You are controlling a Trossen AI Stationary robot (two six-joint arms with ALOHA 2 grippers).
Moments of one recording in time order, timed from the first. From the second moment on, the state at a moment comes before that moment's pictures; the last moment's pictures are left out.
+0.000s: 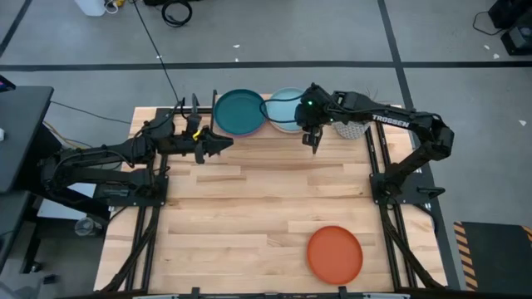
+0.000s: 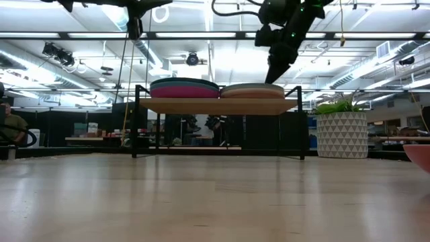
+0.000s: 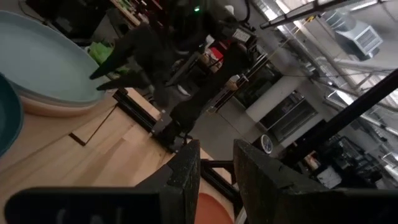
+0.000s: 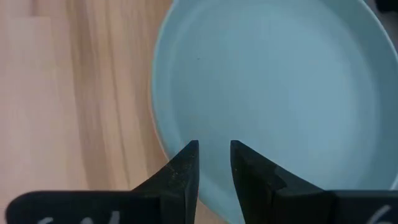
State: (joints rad) left arm 0.24 0.88 0.70 0.19 0.14 -0.75; right arm -0.46 1.50 1.33 -0.80 0.08 -0.36
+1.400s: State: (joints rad) left arm 0.24 0.87 0.70 0.03 0.05 -0.50; right arm 0.01 1.39 0.98 -1.02 -0.57 0.08
